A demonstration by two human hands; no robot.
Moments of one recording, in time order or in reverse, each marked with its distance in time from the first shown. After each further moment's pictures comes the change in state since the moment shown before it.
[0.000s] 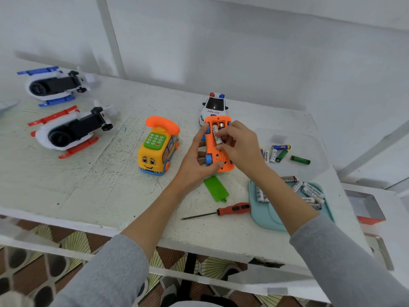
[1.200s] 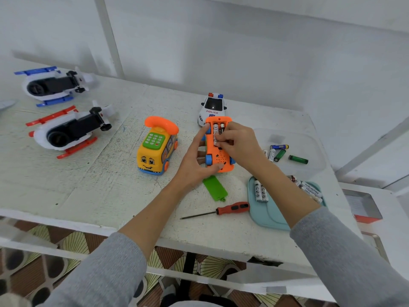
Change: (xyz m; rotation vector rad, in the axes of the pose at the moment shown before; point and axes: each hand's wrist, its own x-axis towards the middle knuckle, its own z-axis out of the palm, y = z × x) left_hand -0.001 0.002 0.000 0.035 -0.018 0.011; right_hand 0.009 0.008 0.000 -0.104 -0.089 -0.103
